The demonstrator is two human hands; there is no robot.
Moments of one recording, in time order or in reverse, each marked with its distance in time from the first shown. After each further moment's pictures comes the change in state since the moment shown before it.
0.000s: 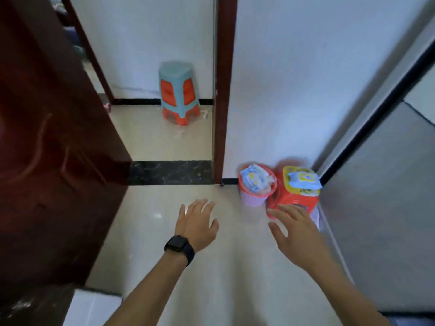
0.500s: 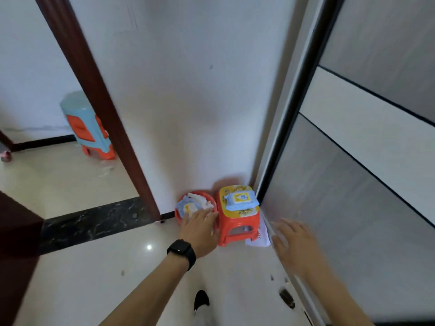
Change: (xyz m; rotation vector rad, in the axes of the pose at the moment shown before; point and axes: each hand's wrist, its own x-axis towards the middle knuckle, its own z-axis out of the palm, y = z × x) left_hand 0.233 0.295 0.063 0.138 -0.093 0.386; right_hand 0.063 0.318 -0.068 -0.080 -0.046 0.379
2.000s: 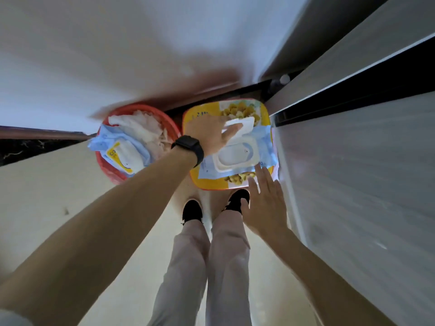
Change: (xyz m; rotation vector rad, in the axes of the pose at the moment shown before) left_hand 0.612 -0.074 0.396 -0.096 -0.325 -0.015; right_hand 0.352 0.227 0.473 -0.076 -0.504 0.048
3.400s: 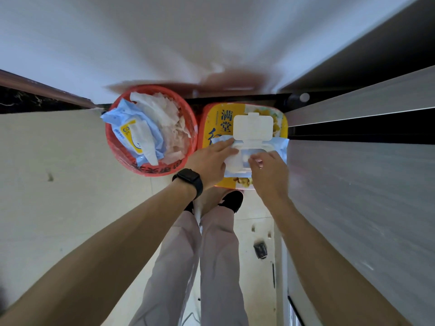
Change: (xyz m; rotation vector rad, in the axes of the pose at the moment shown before) left_hand -0.083 -0.029 0.033 -0.356 -0.045 -0.039; right_hand 0.091 -0.043 -0.055 0.285 0.033 0.171
